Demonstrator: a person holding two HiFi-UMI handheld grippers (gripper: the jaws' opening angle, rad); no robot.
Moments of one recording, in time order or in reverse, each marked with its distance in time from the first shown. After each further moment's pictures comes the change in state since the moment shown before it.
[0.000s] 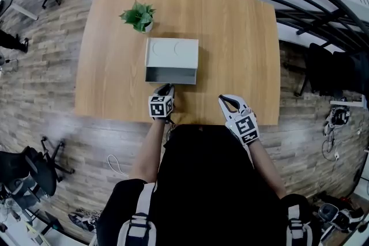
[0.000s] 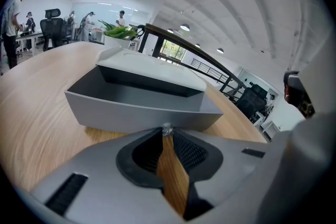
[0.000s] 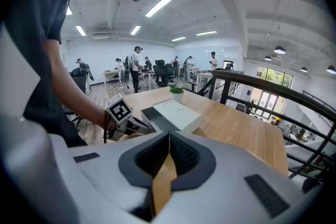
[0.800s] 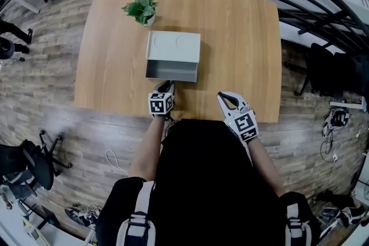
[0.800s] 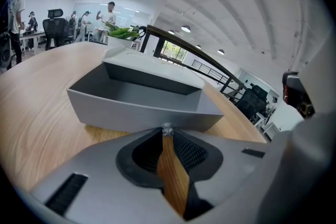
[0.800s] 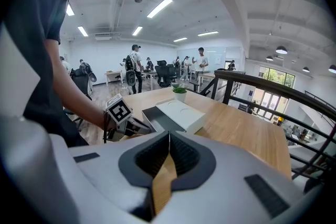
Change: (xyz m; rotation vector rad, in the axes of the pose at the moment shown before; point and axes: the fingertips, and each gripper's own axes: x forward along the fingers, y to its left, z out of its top) left arm -0.009 -0.001 -0.013 -0.011 -0.012 0.009; right arm 0.001 0.013 -0.005 0.000 -0.001 0.019
